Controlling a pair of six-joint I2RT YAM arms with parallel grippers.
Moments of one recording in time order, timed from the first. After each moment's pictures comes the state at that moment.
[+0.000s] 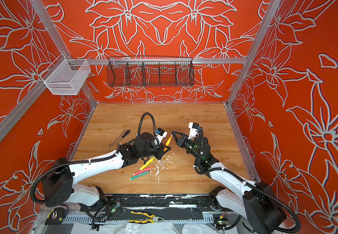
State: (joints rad) left arm -0.84 1.43 0.90 0.00 0.15 -0.35; right arm 0.51 1.08 0.44 0.61 -0.24 1.01
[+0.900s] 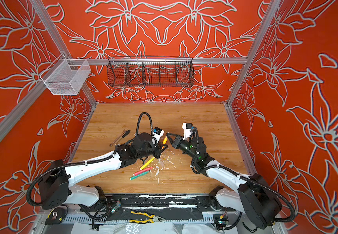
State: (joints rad) left arm -0.84 1.38 0.89 -0.04 0.04 -0.36; right arm 0.60 1.17 0.46 0.69 -0.28 0.97
